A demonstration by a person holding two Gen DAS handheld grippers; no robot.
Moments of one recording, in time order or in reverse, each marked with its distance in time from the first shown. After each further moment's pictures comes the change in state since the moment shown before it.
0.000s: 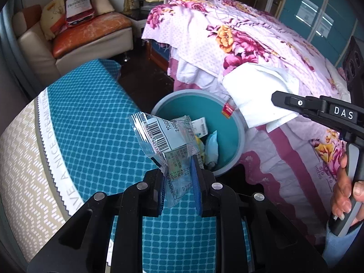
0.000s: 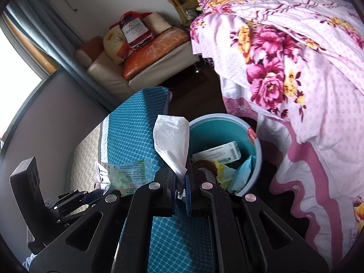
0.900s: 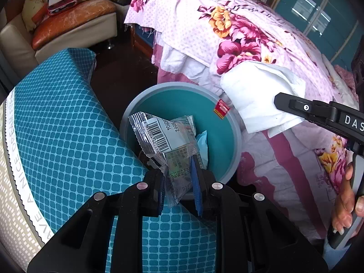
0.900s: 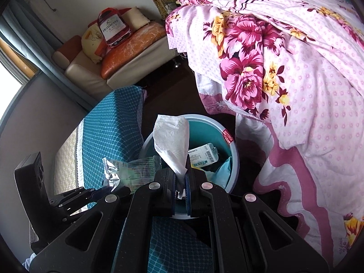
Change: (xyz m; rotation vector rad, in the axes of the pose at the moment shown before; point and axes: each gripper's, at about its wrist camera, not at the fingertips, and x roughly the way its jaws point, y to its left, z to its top) left arm 0.074 -0.009 0.028 -0.008 0.091 -0.082; right arm 0.030 -0.029 0.019 0.033 0.051 -0.108
